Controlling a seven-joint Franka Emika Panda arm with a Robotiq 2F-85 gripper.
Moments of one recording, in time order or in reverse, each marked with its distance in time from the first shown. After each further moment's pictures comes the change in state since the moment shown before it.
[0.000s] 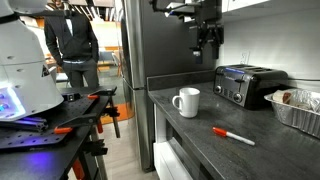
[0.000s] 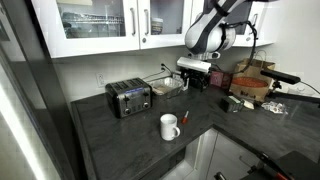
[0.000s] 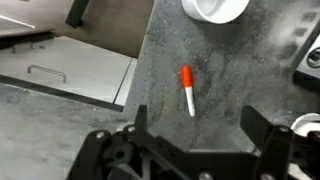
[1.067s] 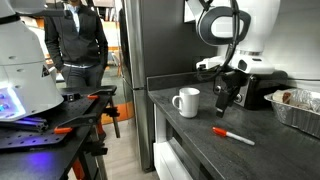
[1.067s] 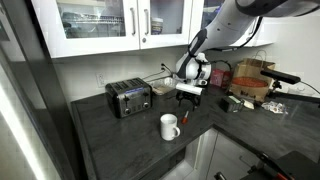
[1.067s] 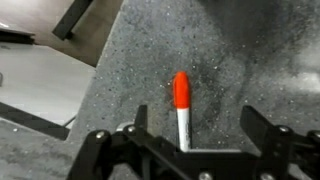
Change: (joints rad) arm 0.047 0.580 -0.112 0.482 0.302 -0.068 -0.424
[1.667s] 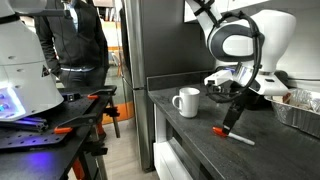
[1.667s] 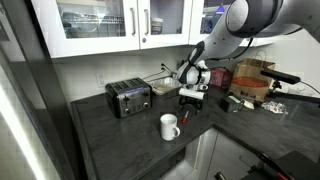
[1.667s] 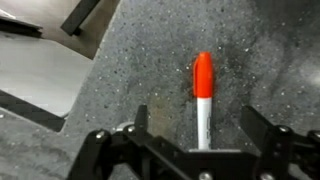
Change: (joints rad) arm -0.015 0.155 -0.034 0.170 0.001 -0.070 -0.056
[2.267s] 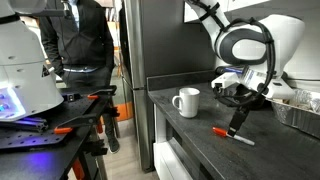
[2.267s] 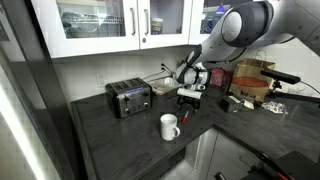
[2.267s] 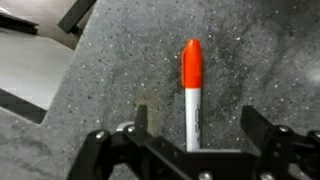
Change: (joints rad) arm 0.001 0.078 -0.003 0.131 0.000 -0.066 0.000
